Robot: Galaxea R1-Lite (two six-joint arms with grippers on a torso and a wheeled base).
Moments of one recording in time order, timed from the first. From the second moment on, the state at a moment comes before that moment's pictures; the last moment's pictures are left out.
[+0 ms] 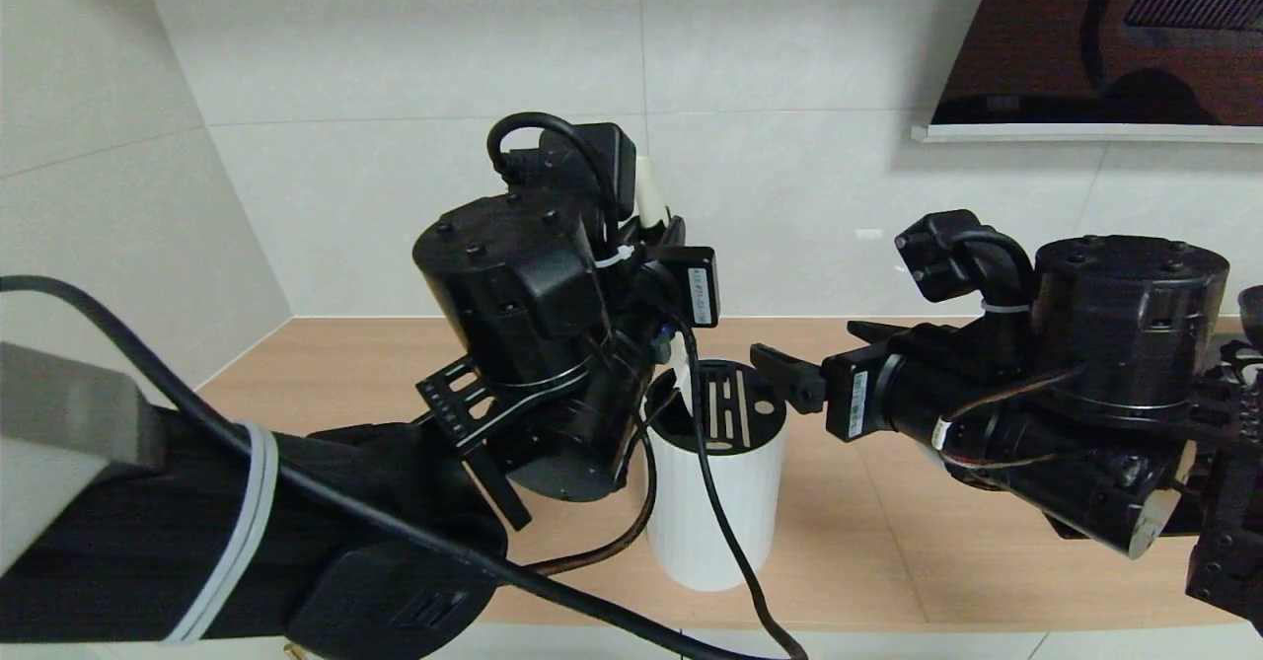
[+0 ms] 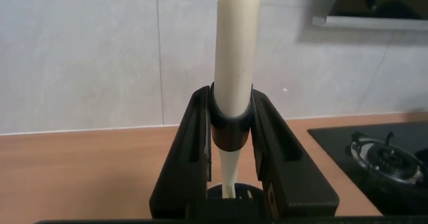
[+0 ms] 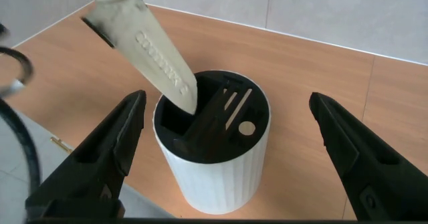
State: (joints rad) left arm -0.85 1.90 -1.02 -1.06 0.63 -0.01; right arm 0.76 1.63 -0.79 -0.70 -0.26 0.13
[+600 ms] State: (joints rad) left arm -0.85 1.98 -1.02 -1.08 0.63 -0.02; right arm 0.76 1.63 -0.79 -0.70 -0.26 0.13
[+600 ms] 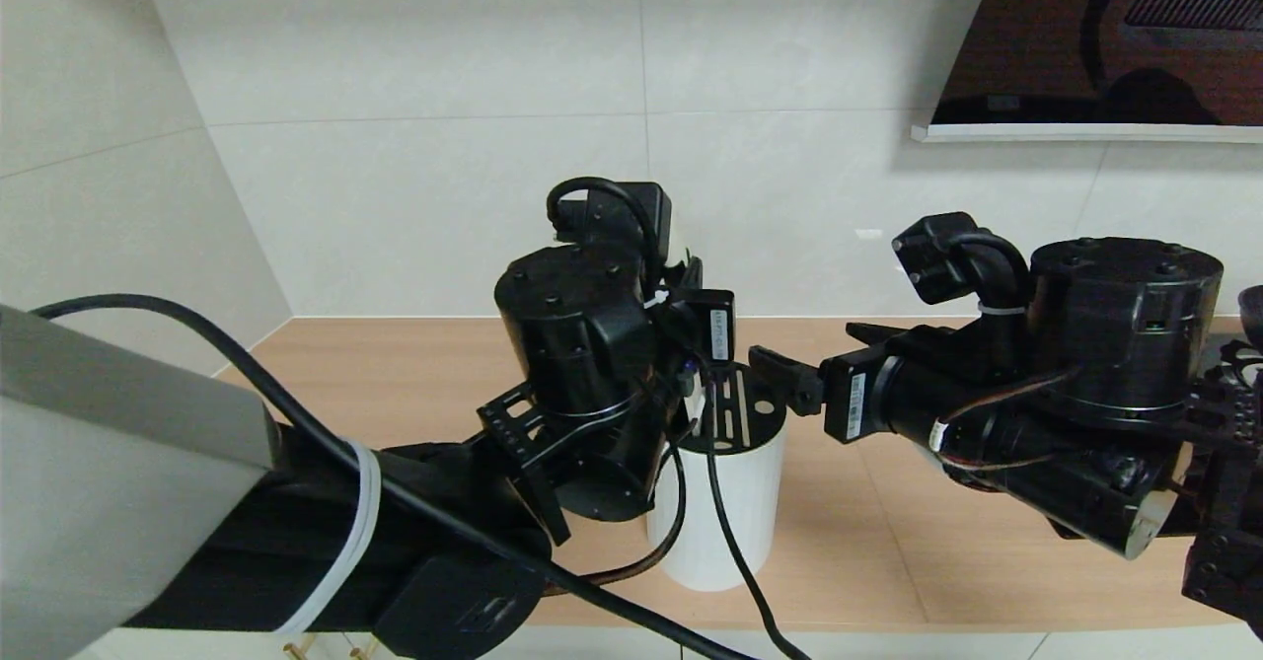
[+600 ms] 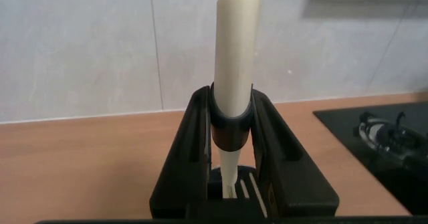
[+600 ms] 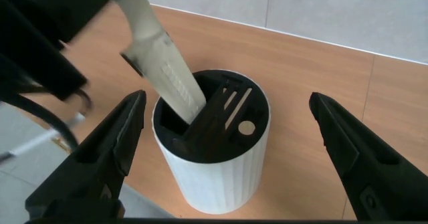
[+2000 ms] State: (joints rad) left arm -0.85 2.20 -1.00 -1.15 0.66 -0.07; right arm 0.75 1.63 -0.79 -0.70 -0.26 0.13
